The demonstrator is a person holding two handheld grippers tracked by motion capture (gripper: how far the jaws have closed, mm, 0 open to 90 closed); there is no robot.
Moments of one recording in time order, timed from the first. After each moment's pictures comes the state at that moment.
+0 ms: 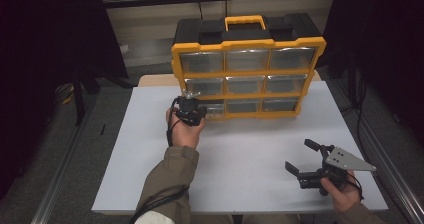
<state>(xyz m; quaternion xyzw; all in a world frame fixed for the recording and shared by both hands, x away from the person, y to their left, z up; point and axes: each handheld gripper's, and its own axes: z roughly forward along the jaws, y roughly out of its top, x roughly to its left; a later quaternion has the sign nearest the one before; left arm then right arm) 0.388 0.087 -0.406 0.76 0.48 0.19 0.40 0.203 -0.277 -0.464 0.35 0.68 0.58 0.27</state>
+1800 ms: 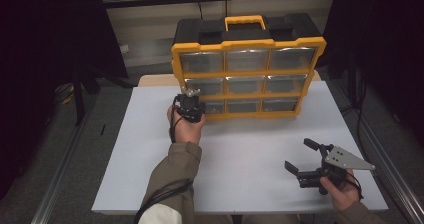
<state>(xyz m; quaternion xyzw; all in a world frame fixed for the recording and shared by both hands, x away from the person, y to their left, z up) 0.402 0.084 -0.414 0.74 0.50 0.22 0.40 0.206 -0.277 -0.464 0.35 0.68 0.58 0.27</state>
